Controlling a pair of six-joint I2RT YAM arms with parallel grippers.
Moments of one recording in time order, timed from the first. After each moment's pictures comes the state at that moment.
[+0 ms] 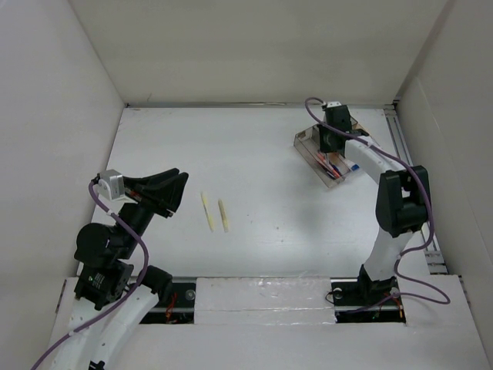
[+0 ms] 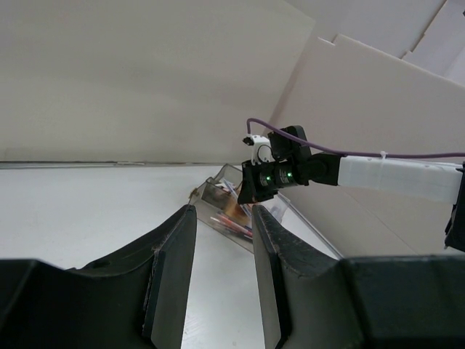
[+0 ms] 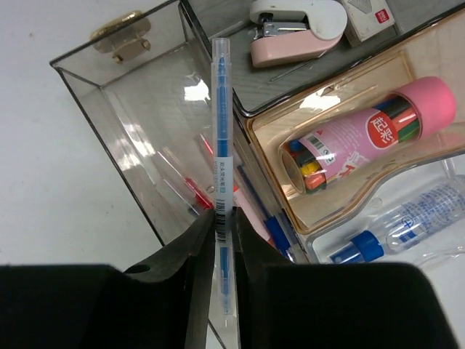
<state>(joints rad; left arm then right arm) -0.44 0.33 0.78 -0.14 0.09 -0.46 0.21 1.85 1.41 -0.34 0.20 0.07</state>
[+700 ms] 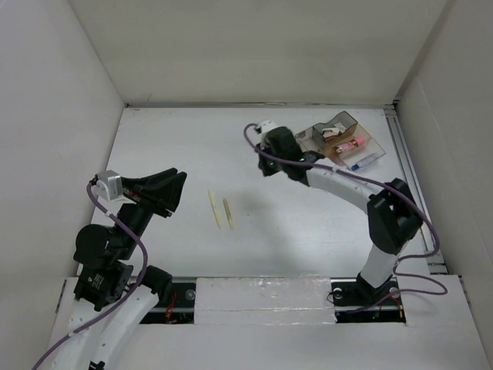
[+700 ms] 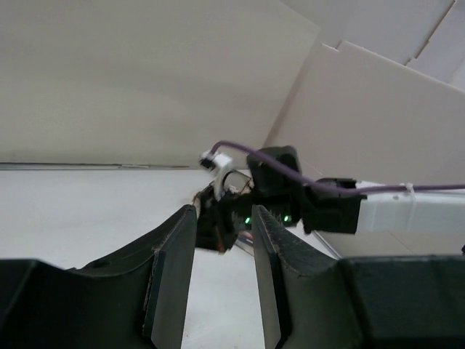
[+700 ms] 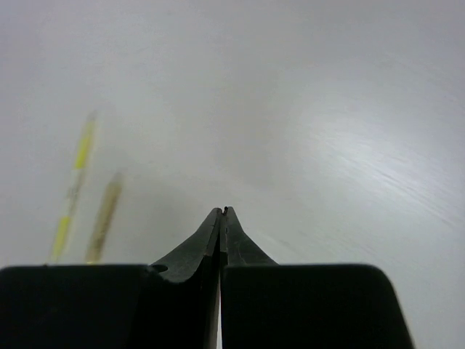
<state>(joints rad) -0.44 0.32 0.78 -0.14 0.07 -0.46 0.63 1.74 1.32 -0.21 0.03 0.15</state>
